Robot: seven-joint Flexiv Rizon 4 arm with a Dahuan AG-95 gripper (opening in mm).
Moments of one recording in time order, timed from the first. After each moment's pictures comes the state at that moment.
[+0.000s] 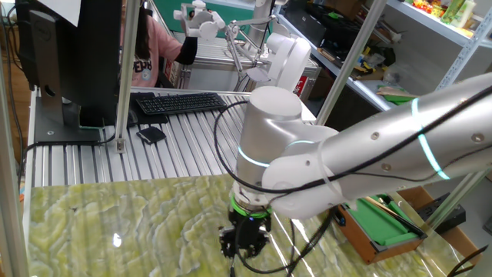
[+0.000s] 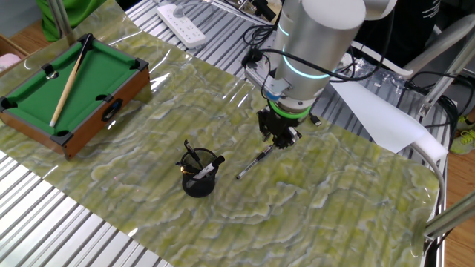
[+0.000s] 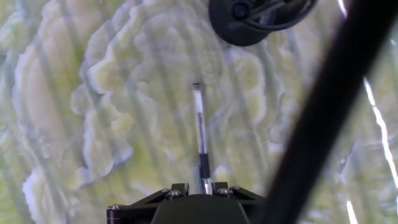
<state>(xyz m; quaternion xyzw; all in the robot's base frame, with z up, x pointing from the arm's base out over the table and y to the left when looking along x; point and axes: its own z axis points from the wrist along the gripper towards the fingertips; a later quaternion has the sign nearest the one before) 0.382 0.112 0.065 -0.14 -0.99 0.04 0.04</state>
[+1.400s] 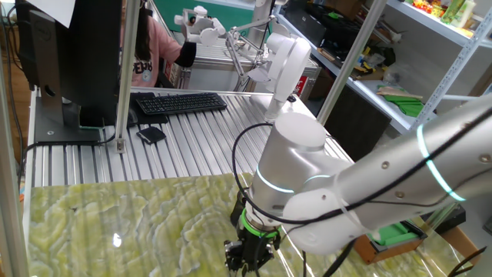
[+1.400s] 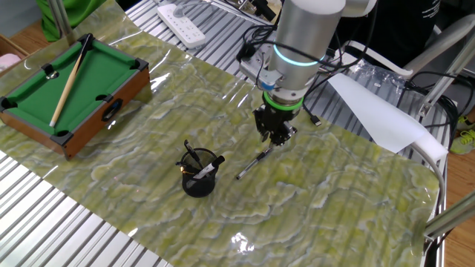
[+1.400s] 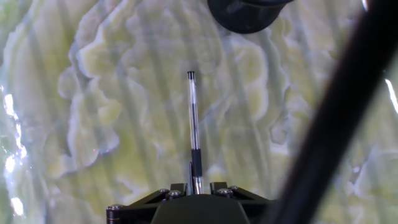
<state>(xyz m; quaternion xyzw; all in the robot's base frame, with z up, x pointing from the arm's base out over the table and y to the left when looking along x) 0.374 0.109 0.031 -0.12 -0.99 0.00 0.01</state>
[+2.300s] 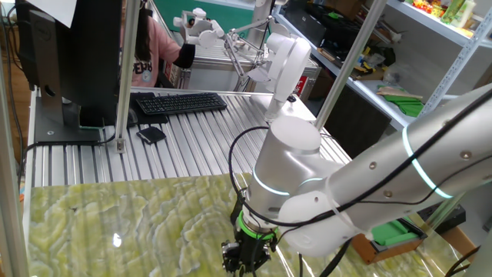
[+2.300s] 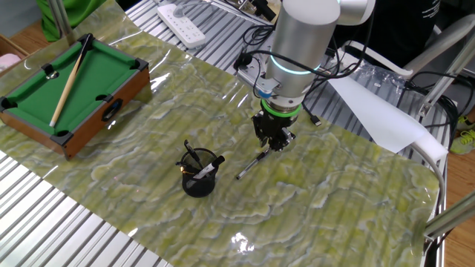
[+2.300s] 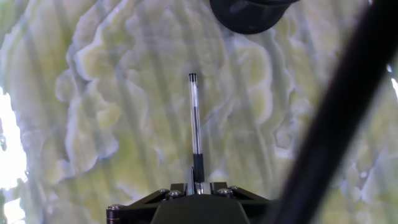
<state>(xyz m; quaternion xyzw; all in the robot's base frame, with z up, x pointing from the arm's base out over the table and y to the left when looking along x) 0.377 0.110 0.019 -0.12 -0.99 0.00 0.01</state>
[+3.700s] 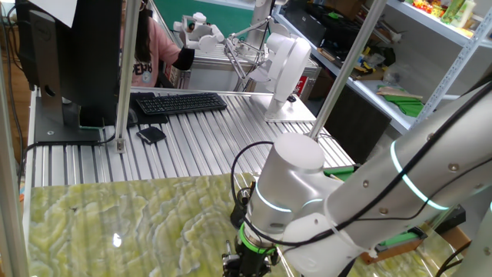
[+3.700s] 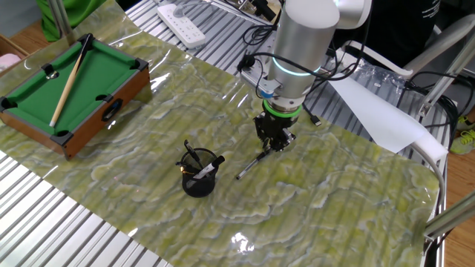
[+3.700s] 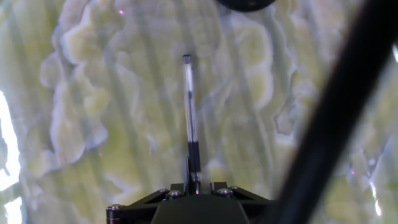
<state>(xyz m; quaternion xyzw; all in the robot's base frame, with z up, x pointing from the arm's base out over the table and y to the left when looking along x) 0.361 0.108 0.000 -0.13 -0.99 0.00 0.00</state>
